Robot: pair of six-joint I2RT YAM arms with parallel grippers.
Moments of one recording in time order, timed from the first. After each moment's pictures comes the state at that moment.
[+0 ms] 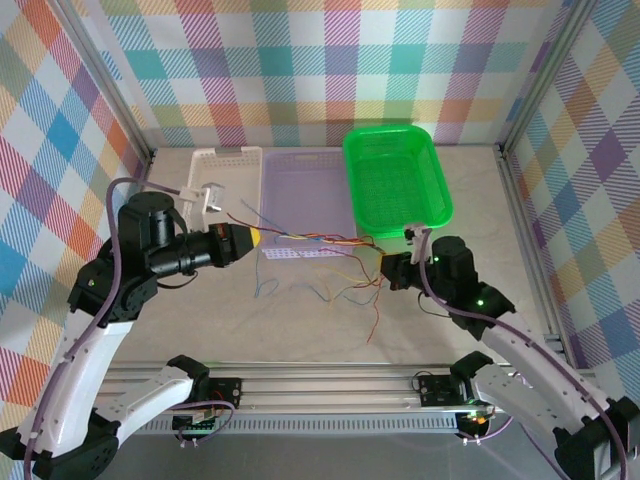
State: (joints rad) left arm -0.42 0.89 1.39 -0.96 0.43 -0.56; right arm 0.51 0.78 0.60 -0.29 -0.27 0.44
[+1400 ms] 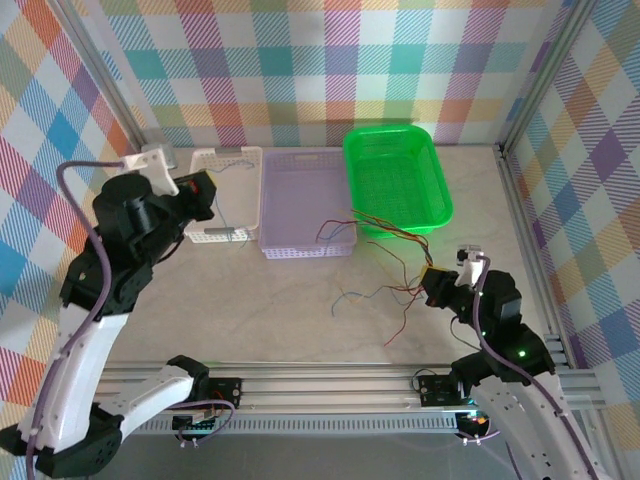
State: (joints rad) left arm -0.40 0.97 1.48 -0.73 -0.12 -0.48; right arm 0.37 0.34 0.56 -0.58 -0.17 0.52
